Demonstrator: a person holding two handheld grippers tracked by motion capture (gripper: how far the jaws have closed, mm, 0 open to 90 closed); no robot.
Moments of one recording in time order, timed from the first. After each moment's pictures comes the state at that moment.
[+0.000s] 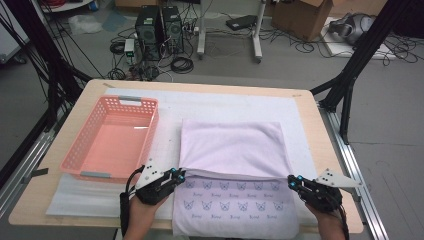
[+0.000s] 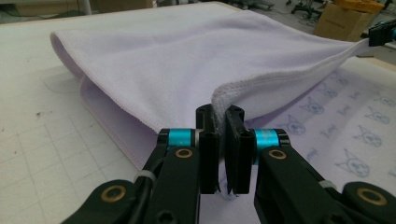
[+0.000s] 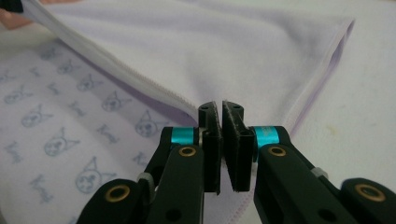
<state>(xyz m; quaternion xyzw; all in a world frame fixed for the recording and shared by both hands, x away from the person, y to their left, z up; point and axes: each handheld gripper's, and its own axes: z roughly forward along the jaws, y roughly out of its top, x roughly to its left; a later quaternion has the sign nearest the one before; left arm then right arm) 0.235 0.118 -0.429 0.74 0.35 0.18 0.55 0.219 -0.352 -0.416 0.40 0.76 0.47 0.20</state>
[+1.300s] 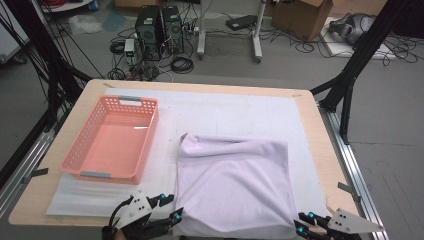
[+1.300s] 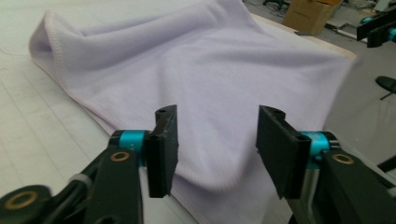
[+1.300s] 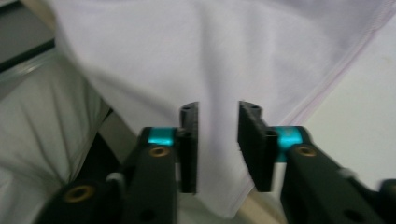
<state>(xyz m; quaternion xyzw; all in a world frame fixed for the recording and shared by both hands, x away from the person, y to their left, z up) 0.170 0.133 -0.427 0.76 0.32 0.14 0.55 0.127 -0.354 -0.405 0.37 0.81 0.43 0.16</state>
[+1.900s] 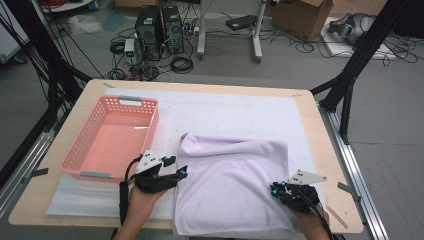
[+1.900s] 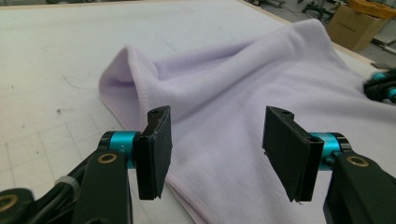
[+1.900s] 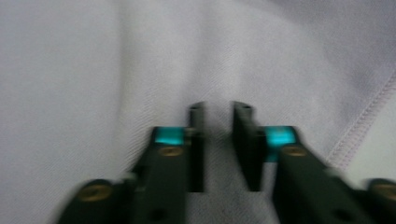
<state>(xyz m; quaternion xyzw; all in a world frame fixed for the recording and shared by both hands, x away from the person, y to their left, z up) 0.270 0.123 -0.424 0.73 0.39 0.16 0.54 0.233 -0.312 -0.443 0.39 0.83 0.37 0.16</state>
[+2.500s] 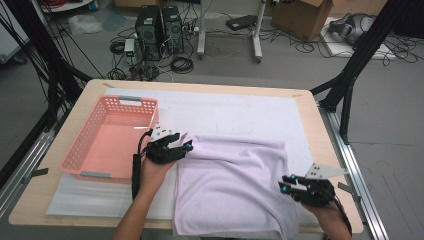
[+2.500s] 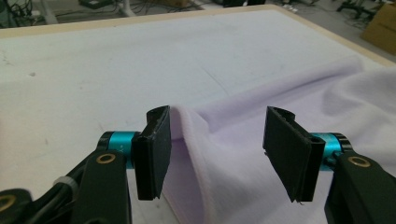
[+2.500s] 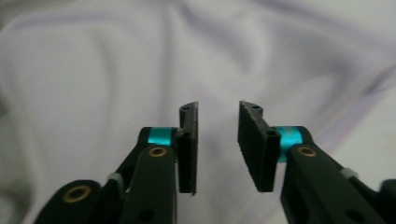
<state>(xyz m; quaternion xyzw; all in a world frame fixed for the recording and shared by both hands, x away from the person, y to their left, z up) 0.344 0.104 -0.411 0.72 0.43 0.19 0.51 0.246 -0.346 -0.412 0.35 0.82 0.43 0.13</state>
